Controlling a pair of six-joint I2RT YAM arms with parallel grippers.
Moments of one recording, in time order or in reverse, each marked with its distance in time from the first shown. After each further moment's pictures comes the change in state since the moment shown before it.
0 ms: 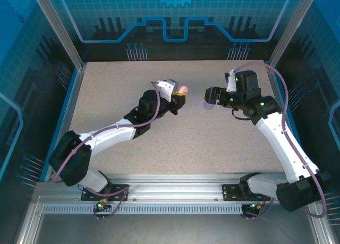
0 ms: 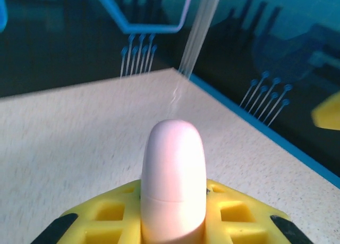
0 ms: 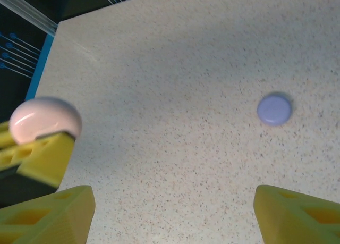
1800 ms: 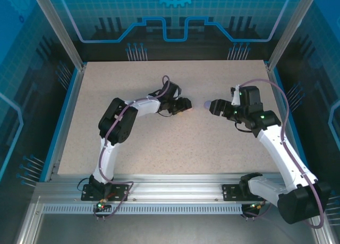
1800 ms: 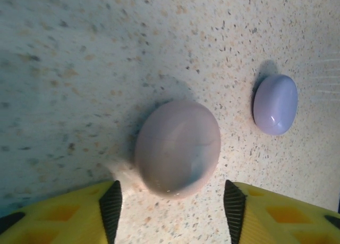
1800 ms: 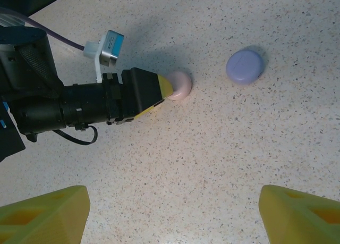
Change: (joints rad) left arm 0.142 0.676 0.555 -0.551 0.303 -0.510; right arm -0.078 -0.113 -0.232 0.068 -0.031 0.046
